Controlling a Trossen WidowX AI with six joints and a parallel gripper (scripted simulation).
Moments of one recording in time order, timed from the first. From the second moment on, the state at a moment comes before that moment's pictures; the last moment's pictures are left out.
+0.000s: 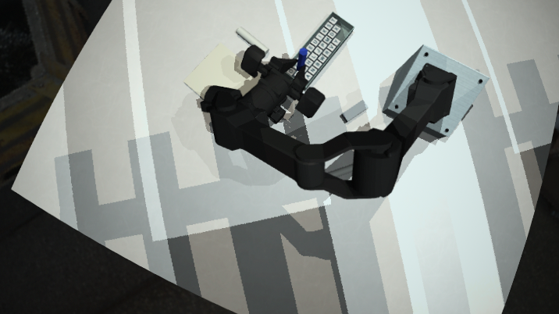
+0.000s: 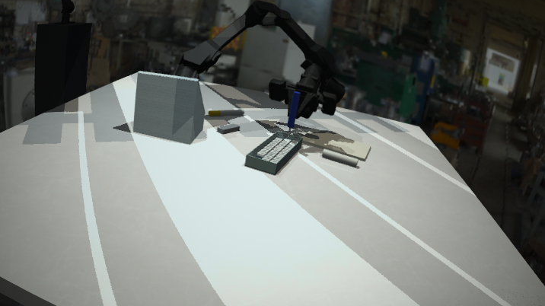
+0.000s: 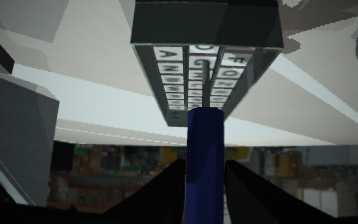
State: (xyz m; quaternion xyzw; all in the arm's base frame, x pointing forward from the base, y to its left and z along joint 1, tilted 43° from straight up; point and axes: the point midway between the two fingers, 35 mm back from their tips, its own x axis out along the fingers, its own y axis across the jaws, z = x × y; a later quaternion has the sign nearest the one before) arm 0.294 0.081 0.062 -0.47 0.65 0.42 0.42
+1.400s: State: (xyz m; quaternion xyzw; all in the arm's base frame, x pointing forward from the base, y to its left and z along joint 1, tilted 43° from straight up) arm 0.295 0.088 0.054 -0.47 0.65 0.42 0.42
